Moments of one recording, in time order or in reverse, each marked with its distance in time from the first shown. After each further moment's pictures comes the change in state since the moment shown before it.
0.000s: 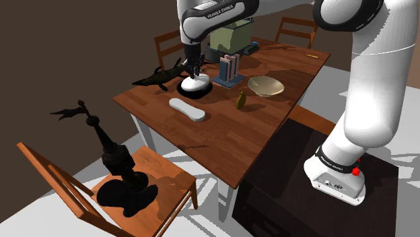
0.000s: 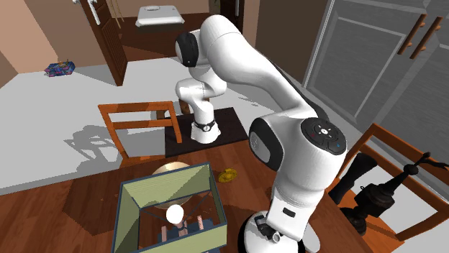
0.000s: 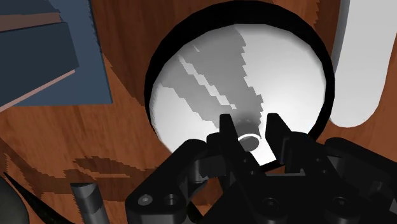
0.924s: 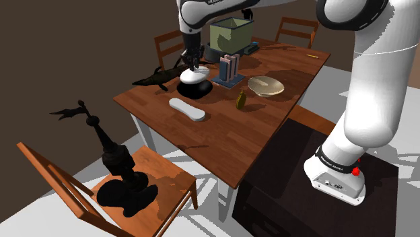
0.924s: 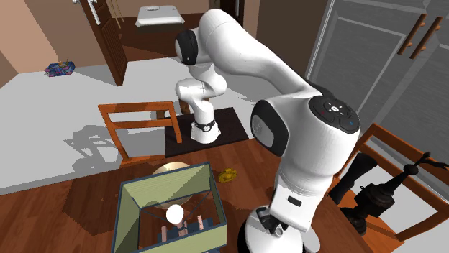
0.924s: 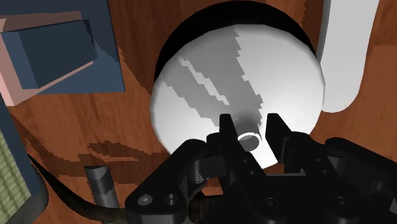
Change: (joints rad) arm 0.000 -0.021 0.003 0.076 0.008 -0.097 -0.011
